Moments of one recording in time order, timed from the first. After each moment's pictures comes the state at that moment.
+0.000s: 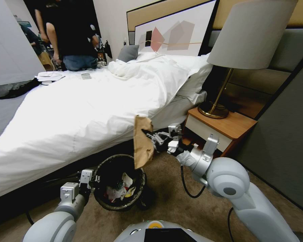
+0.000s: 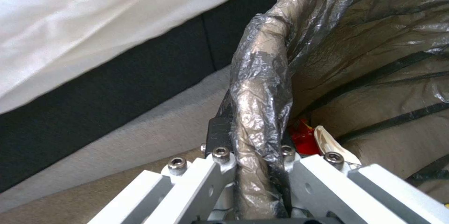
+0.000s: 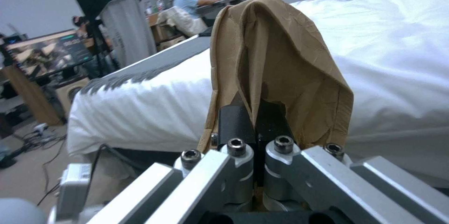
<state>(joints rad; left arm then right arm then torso) 1.84 -1.21 -0.77 -2.50 -0.37 0.71 -0.08 -0.80 0.94 -0.04 2.47 1.14 -0.54 0.14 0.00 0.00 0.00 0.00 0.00</state>
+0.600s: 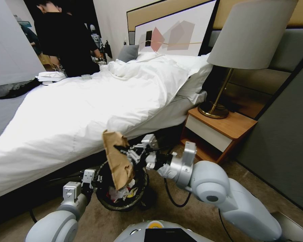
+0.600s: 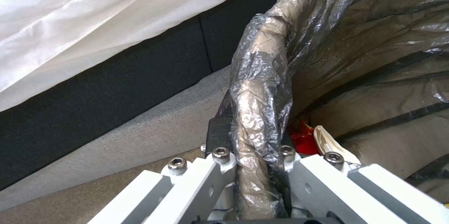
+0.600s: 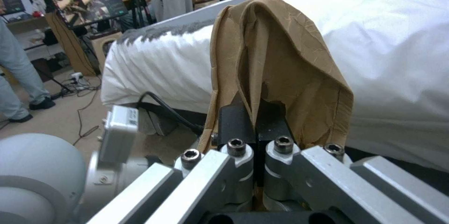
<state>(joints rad) 1.82 -1.23 -0.77 -2.50 -0.36 0.72 -0.07 -0.68 0.97 -0.31 2.42 1.04 -0.55 0.14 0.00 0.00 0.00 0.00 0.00</state>
